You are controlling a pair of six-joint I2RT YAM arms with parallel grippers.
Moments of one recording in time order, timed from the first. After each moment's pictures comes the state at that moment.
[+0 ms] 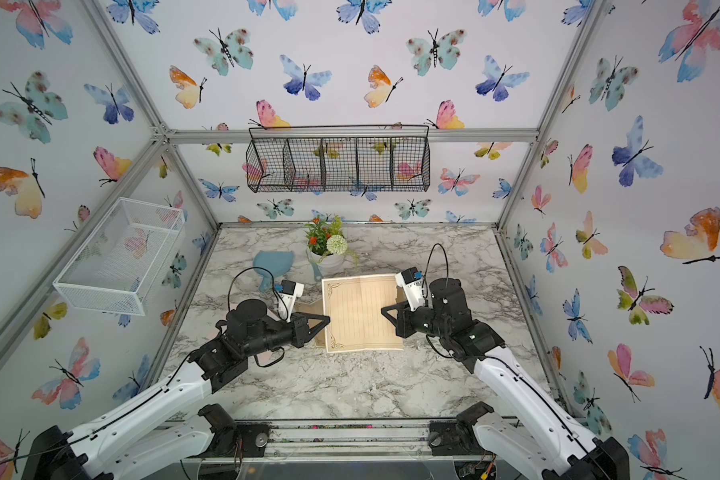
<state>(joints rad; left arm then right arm) -0.69 0.91 0.58 0.00 0.36 -0.66 0.51 0.95 0.76 -0.35 -0.48 0.29</state>
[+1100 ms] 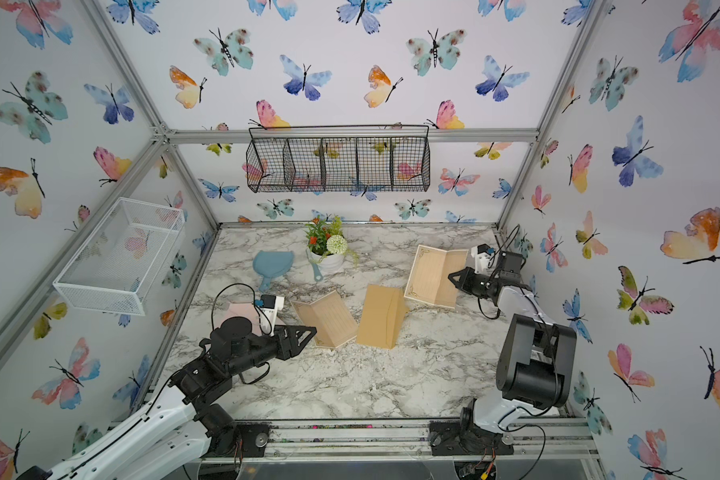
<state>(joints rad) -0.67 0.67 0.44 -0.15 0.25 -0.70 -0.26 1.64 0.99 -0.21 -0.77 0.21</state>
